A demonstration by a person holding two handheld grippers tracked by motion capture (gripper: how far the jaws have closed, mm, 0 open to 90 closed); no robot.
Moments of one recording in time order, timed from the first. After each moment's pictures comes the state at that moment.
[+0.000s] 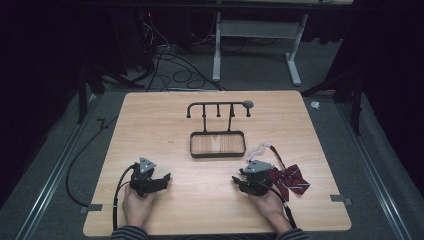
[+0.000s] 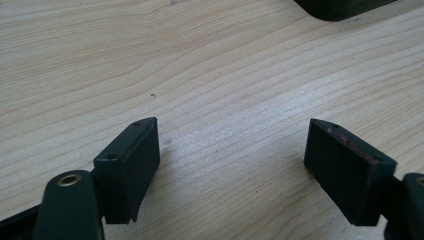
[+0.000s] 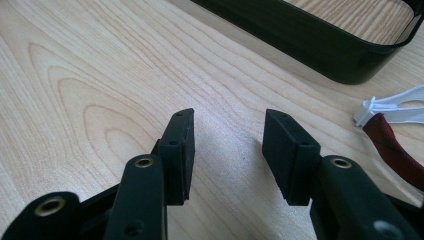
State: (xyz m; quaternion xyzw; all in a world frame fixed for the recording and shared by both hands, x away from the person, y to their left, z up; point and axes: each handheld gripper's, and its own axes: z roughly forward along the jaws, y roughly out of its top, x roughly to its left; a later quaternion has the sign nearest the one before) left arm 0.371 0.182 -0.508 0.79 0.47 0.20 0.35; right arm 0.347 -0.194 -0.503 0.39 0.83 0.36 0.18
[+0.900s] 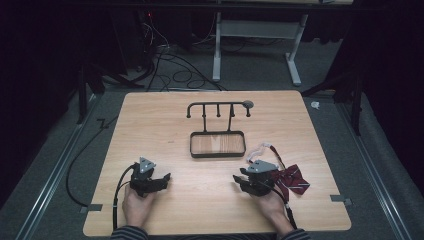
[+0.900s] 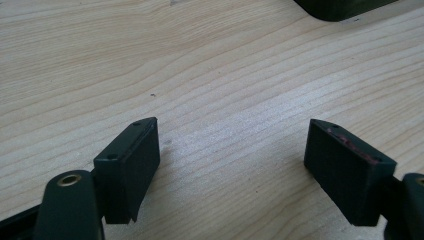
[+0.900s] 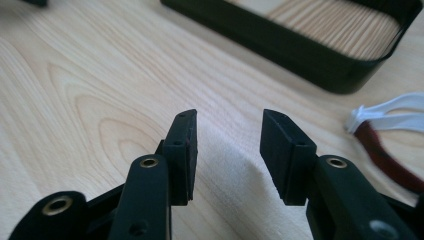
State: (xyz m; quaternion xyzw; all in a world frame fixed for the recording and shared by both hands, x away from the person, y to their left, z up) left arm 0.371 0.182 -0.508 0.79 0.47 0.19 0.35; right arm 0.340 -0.199 -0.493 0.39 0.81 0.39 0.18
